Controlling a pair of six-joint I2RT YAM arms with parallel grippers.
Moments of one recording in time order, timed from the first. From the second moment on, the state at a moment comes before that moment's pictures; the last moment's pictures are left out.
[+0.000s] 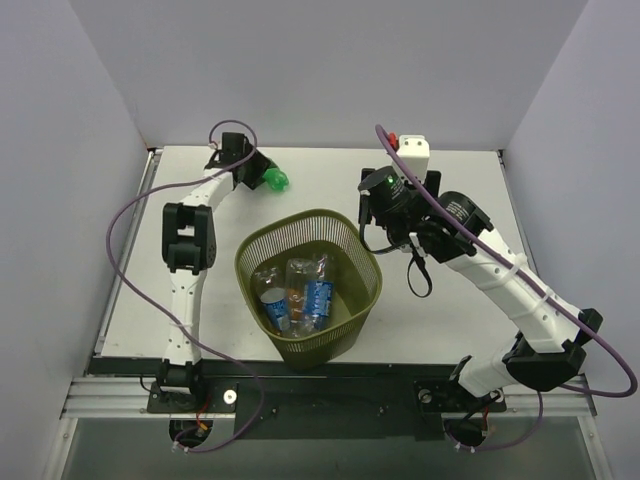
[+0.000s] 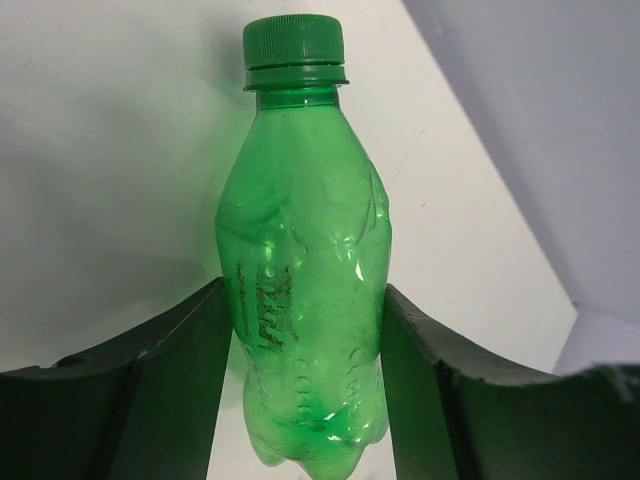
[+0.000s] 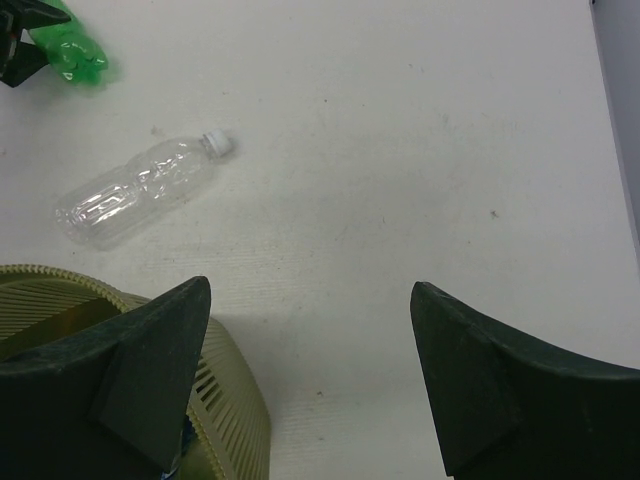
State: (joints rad) left arm -0.14 2.59 2.22 -0.29 0.13 -1.04; right arm 0.89 1.44 1.79 -1.14 0.82 0.58
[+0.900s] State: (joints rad) left arm -0.44 1.07 1.63 -0.63 0.29 -0.37; right arm 0.81 1.09 1.49 -0.94 0.86 0.52
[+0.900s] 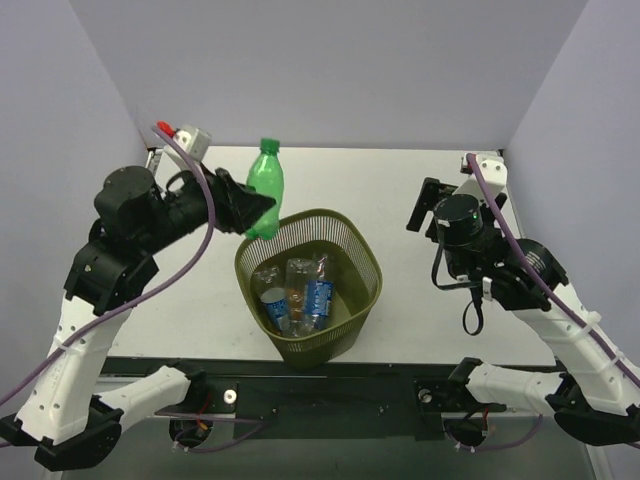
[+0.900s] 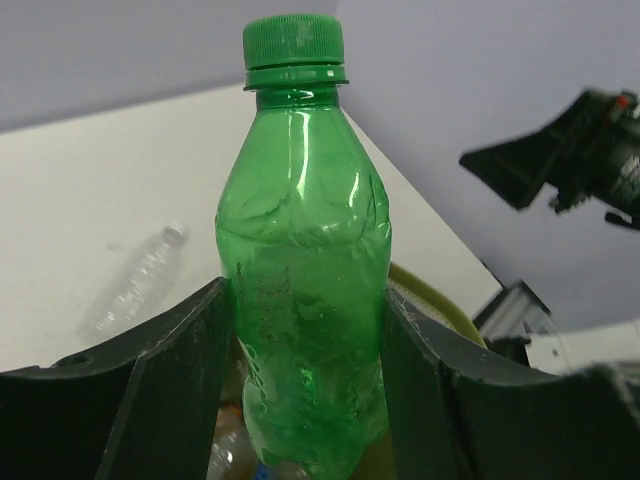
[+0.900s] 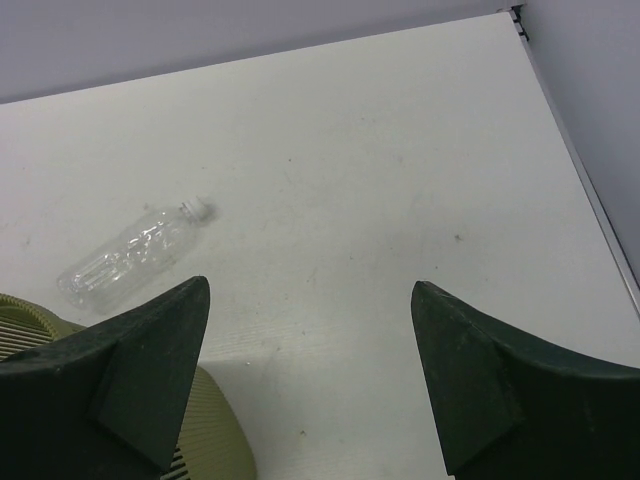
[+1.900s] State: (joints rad) left arm -0.71 1.03 1.52 -0.88 0.03 -0.43; right arm 0.81 1.03 1.41 -0.95 0.75 0.55
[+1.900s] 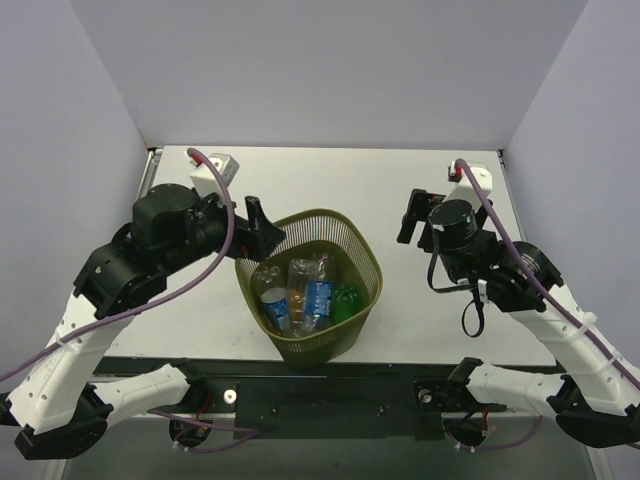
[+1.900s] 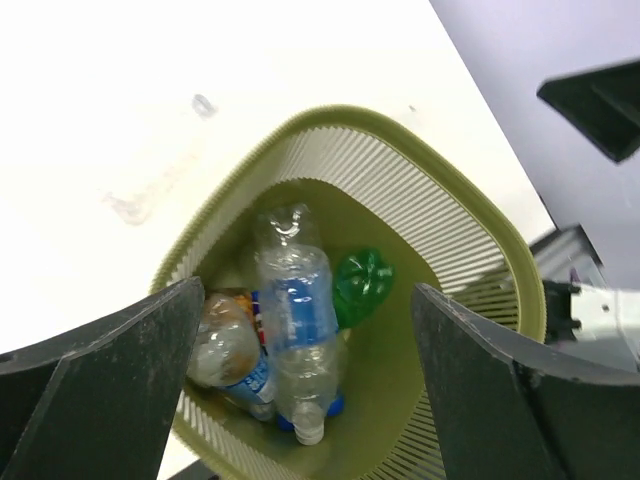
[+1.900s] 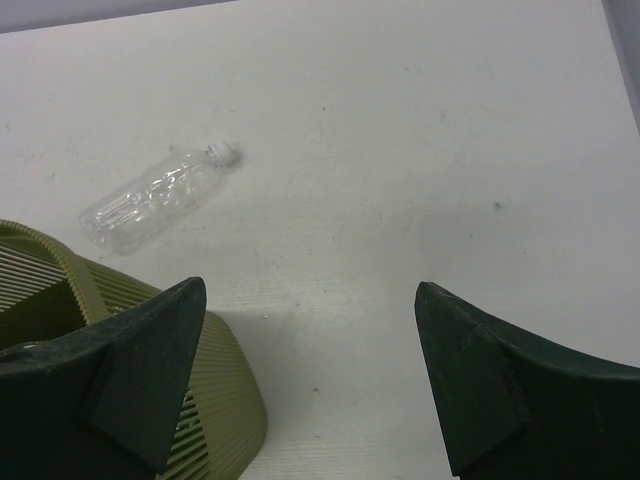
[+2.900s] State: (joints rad) left arm -0.55 0.91 1.34 -0.87 -0.28 -0.46; right arm 0.68 1.22 1.52 -1.12 0.48 0.47
